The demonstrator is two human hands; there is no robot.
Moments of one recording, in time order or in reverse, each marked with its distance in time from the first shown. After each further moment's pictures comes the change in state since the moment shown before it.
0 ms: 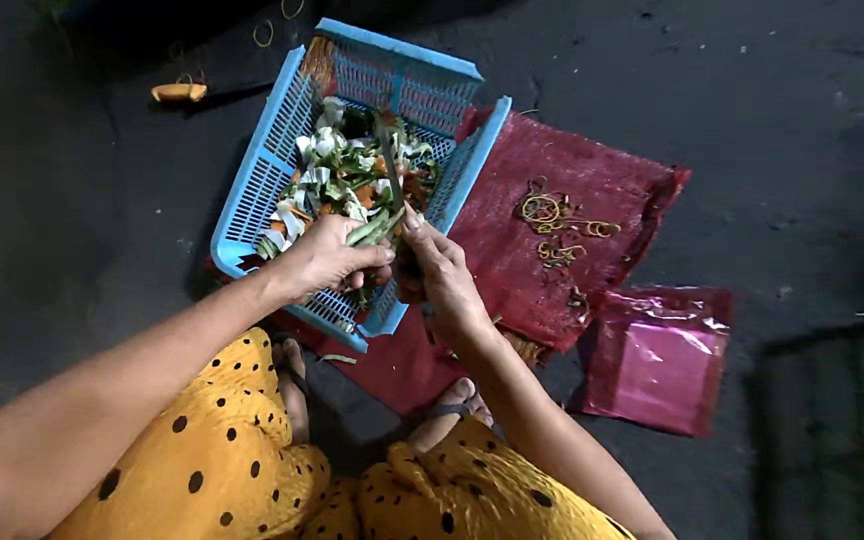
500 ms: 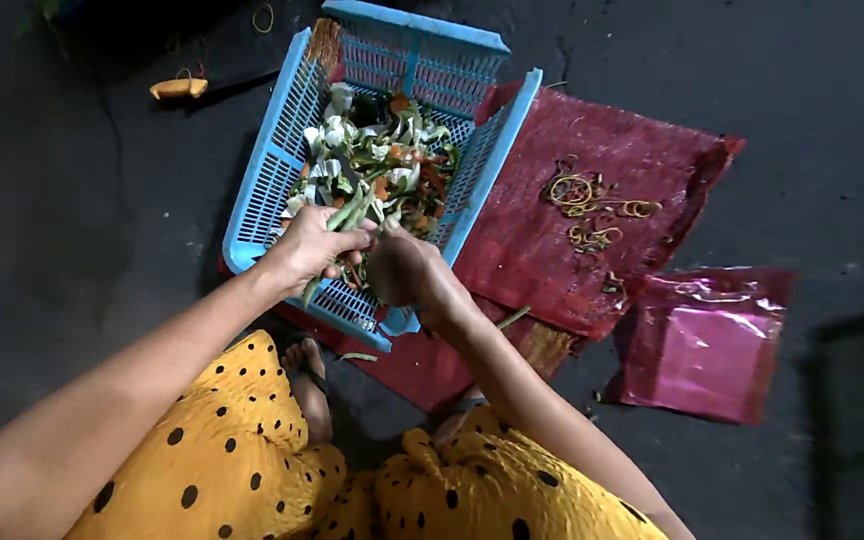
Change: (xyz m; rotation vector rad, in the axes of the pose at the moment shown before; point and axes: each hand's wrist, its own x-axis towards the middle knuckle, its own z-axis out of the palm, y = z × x) left_hand 0.006 -0.019 -0.031 -0.095 0.170 -0.079; right_hand 0.021 0.026 0.024 0.006 -0.077 0.239
